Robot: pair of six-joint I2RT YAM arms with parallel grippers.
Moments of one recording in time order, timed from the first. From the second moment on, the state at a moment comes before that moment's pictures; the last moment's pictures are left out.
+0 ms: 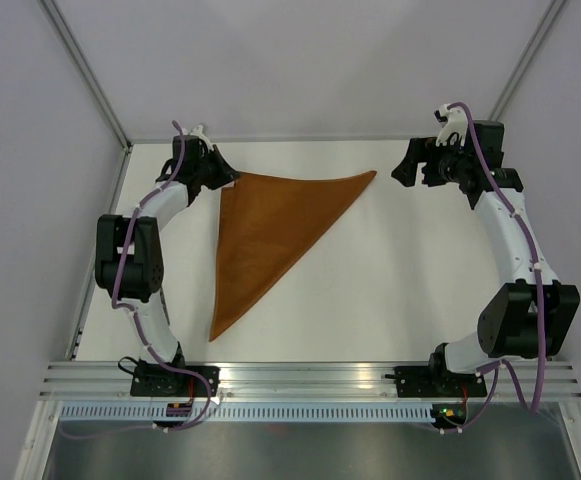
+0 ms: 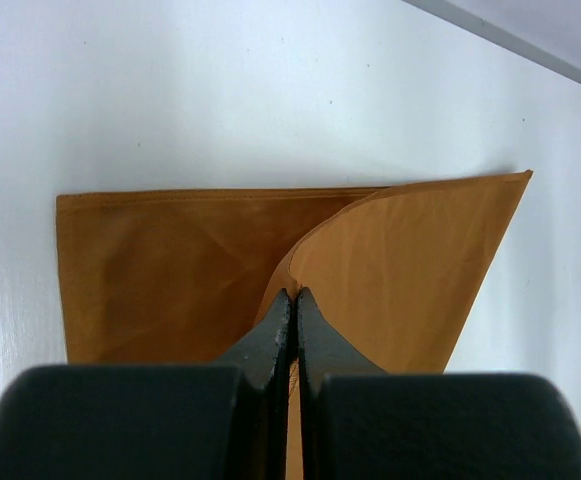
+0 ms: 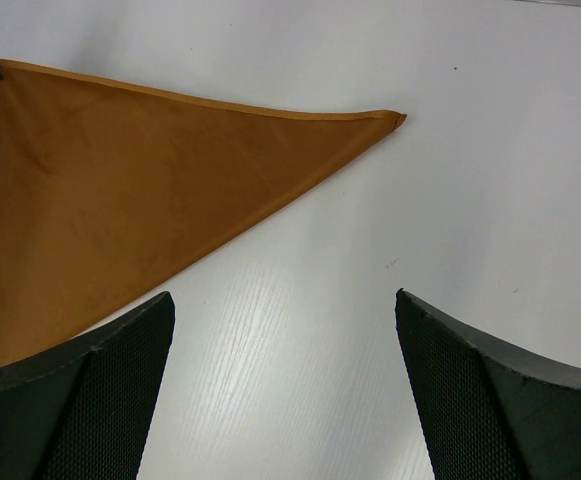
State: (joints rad) left arm -0.10 1.91 1.37 -0.03 0.32 -0.51; right arm -0.06 1.49 1.39 -0.49 -0.49 0.01
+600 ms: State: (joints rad) left arm -0.09 2.00 1.39 -0.03 0.34 -0.51; right arm -0.06 1.52 1.39 -0.49 -0.50 0.01
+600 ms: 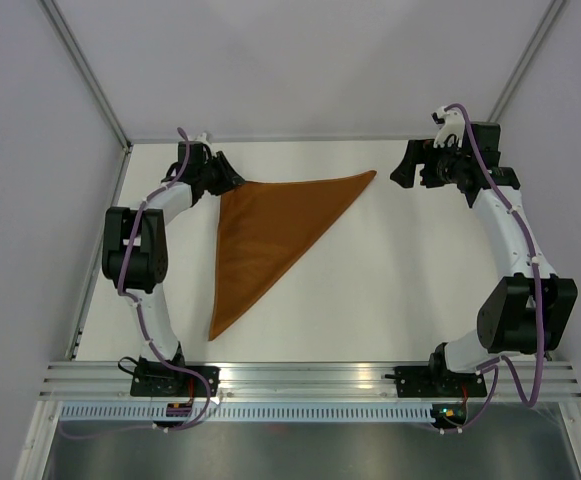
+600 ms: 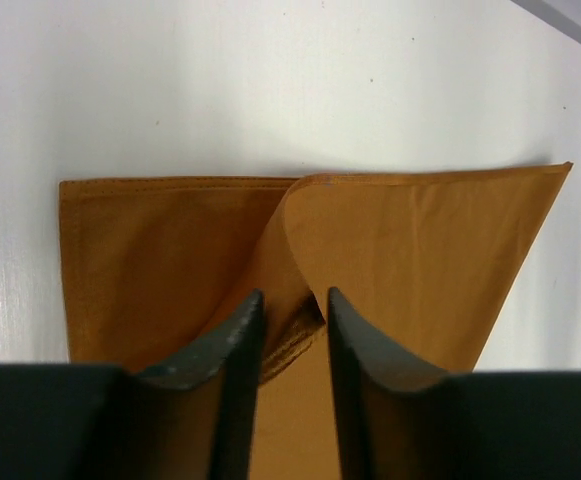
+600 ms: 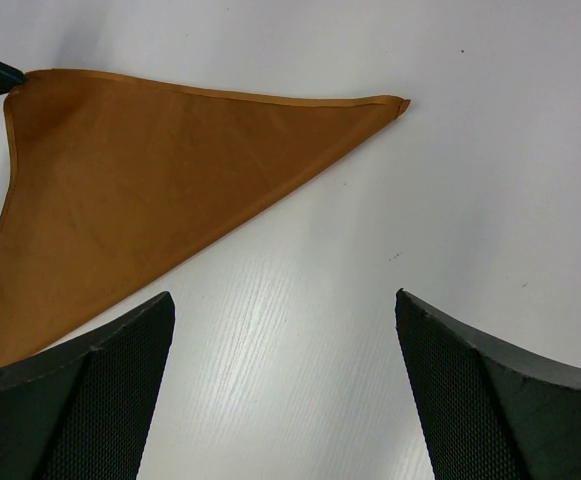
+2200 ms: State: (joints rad) left arm 0.15 1.31 0.76 -0.60 -0.41 -0.85; right arm -0.06 1.68 1.26 -0.36 -0.80 -0.05
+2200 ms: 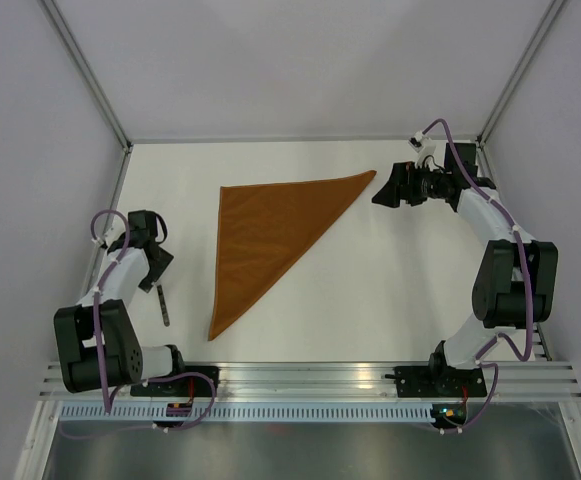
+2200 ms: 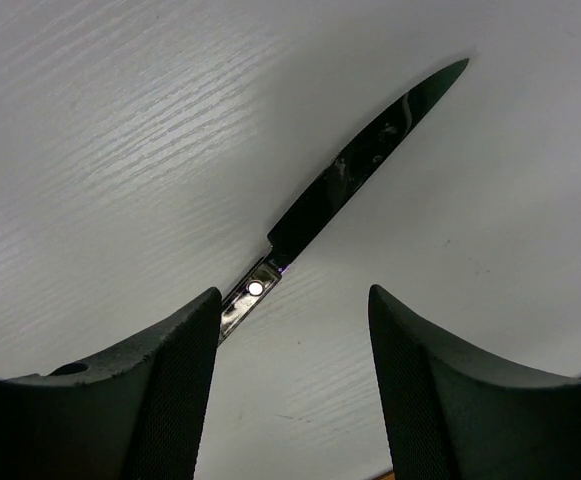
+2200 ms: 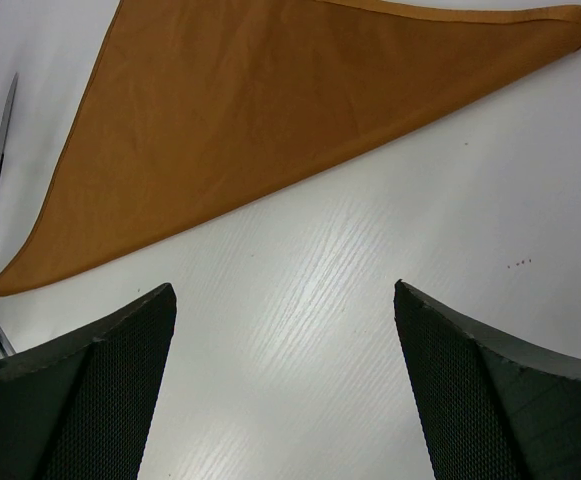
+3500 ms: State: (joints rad) left arm 0.18 1.57 0.84 -0.46 -0.30 -0.77; right arm -0.06 1.70 1.24 -0.33 -0.81 -0.01
